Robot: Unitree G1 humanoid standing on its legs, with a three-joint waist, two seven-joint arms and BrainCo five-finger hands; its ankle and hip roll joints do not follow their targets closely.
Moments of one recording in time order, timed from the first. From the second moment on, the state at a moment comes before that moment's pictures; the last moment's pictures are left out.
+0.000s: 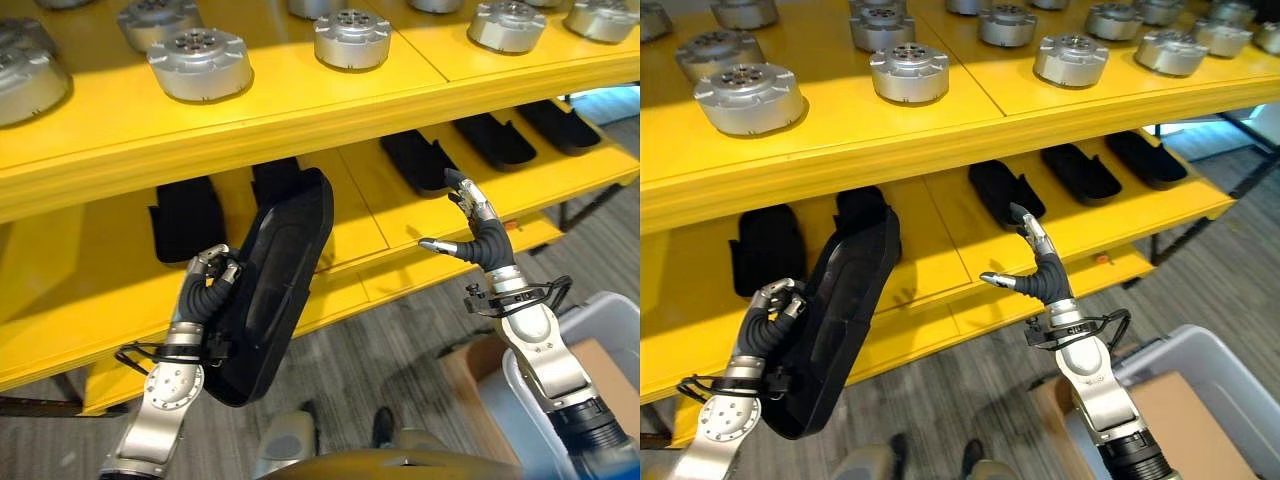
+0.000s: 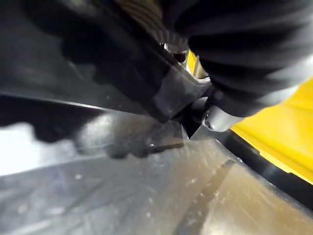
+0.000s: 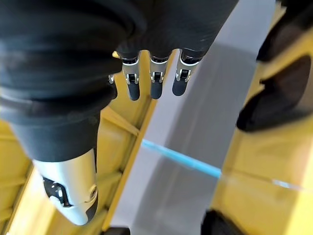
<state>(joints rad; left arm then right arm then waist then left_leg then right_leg) 0.24 0.49 0.02 -0.13 0.06 -0.26 0.25 -0.09 -0.45 0.20 -0.14 0.14 -0.27 -0.16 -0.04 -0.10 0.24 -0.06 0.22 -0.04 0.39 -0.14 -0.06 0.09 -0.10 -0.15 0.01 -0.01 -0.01</state>
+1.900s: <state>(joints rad) 0.16 0.47 0.04 -0.07 0.02 -0.24 0.28 -0.05 -0.45 0.15 -0.09 0.14 -0.26 -0.14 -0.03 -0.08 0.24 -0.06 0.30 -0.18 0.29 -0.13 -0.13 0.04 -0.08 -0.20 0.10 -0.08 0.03</state>
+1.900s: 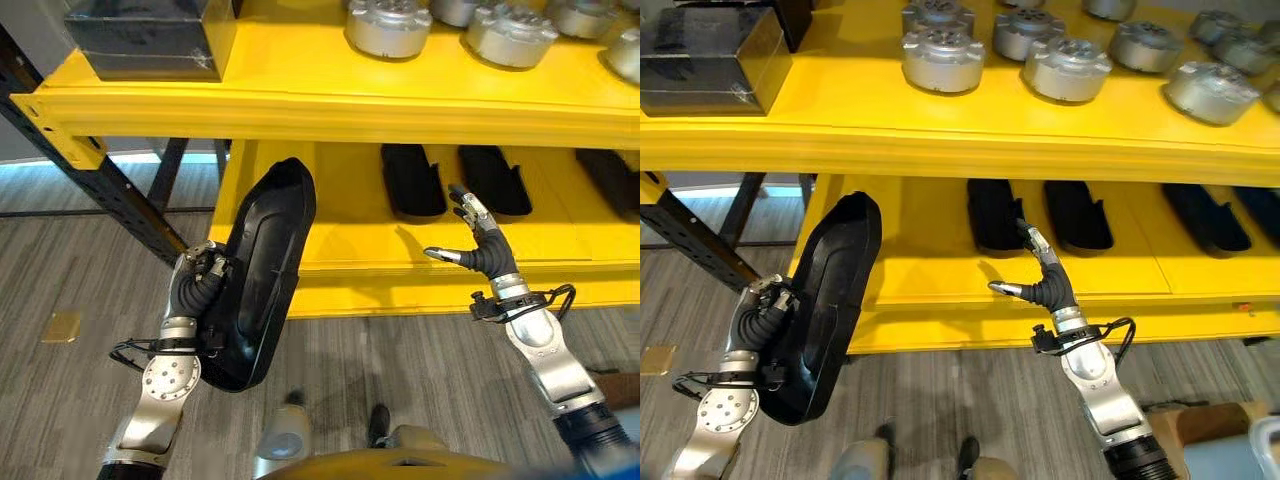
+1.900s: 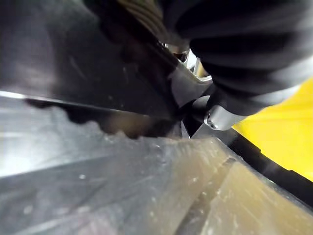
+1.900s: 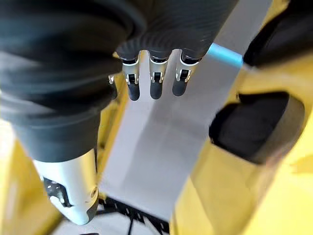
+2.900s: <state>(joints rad) -0.46 0.27 -0.32 0.24 -0.24 -0.16 0.45 -0.21 -0.42 0.40 -0.09 0.13 -0.23 -0.24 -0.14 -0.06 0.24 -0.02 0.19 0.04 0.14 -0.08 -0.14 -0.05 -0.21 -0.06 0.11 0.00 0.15</state>
